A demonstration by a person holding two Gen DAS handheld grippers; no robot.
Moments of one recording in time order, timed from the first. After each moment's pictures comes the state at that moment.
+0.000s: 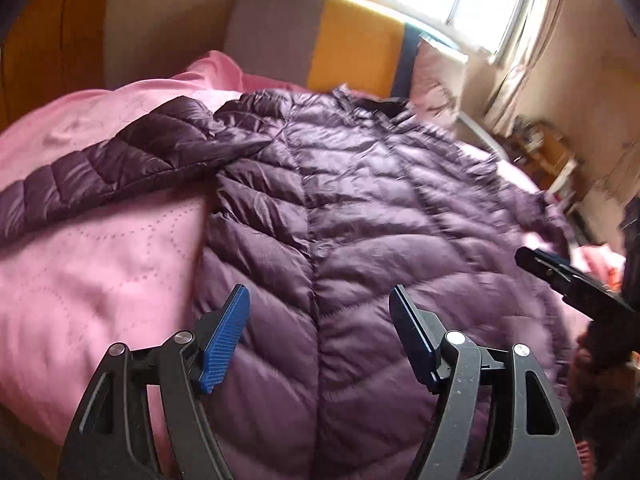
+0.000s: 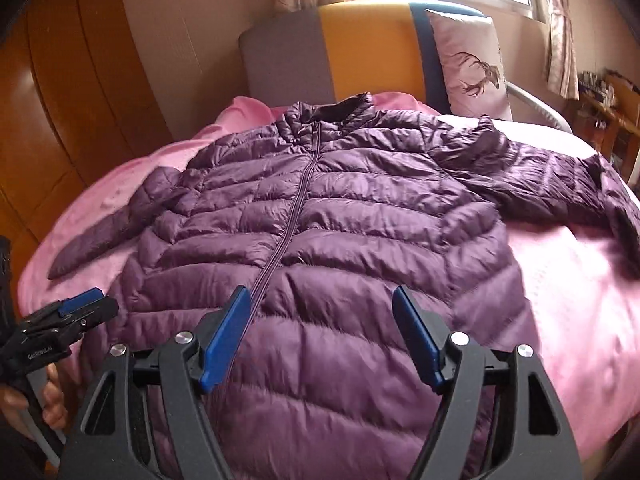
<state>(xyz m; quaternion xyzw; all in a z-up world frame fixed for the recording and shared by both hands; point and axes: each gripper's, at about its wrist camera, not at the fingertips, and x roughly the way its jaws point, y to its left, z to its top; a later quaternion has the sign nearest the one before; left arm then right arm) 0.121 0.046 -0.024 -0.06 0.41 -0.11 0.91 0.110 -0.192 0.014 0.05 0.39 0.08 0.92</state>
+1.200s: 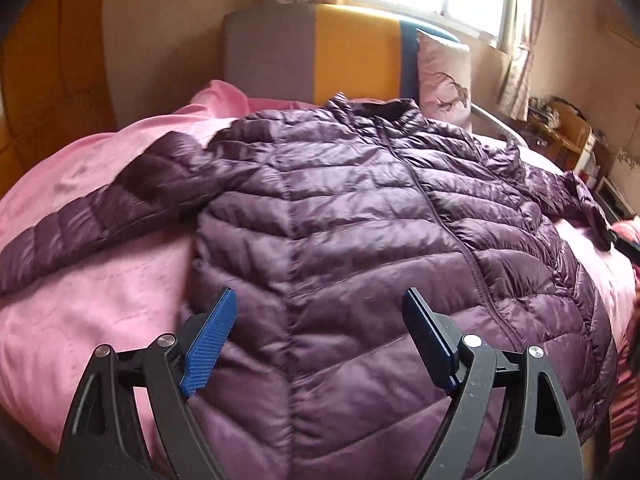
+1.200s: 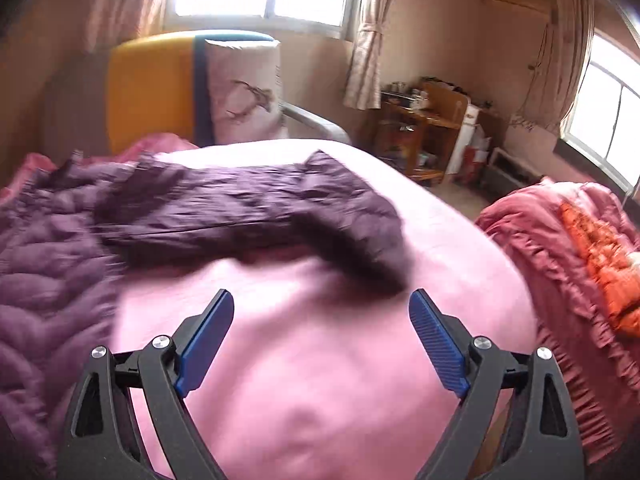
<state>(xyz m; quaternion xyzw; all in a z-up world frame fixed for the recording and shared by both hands) 0.129 0.004 -0.025 0.01 0.37 -0.08 0.93 0.113 -0.438 0.006 0.01 0.34 -0.28 0.90</state>
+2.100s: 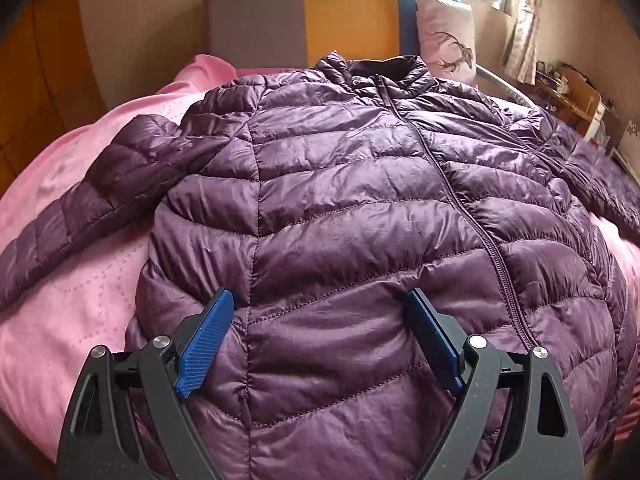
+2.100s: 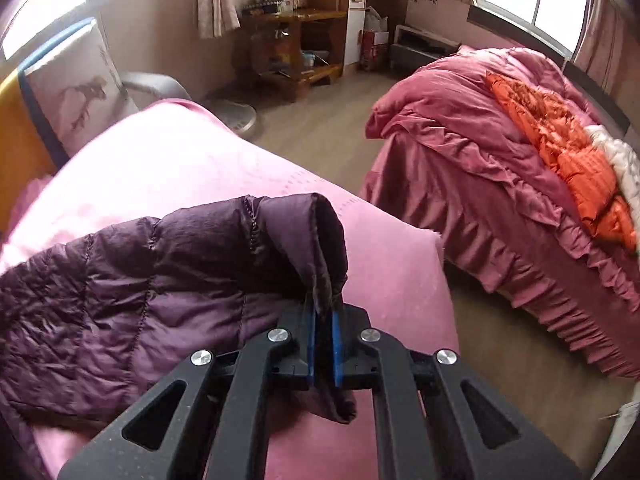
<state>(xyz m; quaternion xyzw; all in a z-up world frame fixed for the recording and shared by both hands) 0.168 -0.018 -0.049 0.05 0.43 -0.08 0.90 0.095 -0.657 -0.005 0.18 0.45 -0.42 0.77</state>
